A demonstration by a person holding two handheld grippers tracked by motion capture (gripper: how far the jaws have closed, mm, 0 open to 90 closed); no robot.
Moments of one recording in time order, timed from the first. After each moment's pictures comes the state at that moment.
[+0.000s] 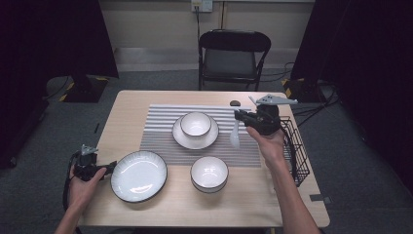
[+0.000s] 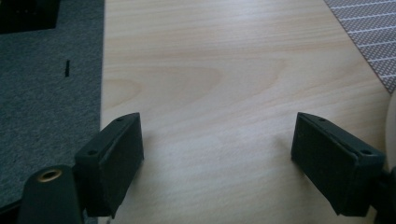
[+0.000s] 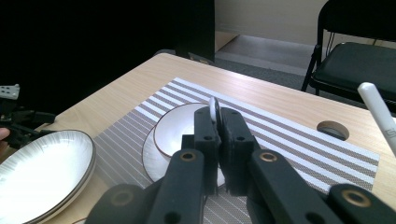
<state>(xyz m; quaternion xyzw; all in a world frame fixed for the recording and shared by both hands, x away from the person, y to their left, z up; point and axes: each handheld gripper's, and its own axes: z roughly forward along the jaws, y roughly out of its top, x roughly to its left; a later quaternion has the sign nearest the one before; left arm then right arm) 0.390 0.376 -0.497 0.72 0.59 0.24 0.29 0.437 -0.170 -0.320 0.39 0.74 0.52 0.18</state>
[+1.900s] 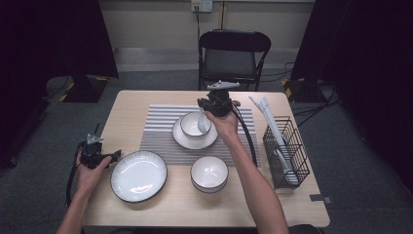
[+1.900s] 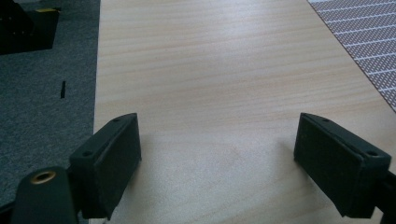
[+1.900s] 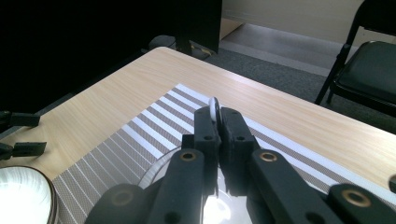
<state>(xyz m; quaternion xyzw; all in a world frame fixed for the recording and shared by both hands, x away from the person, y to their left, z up) 0.431 0.376 -0.503 0.71 0.58 0.25 0.32 0.525 -0.057 -0.351 0.38 0.77 0.49 0.18</state>
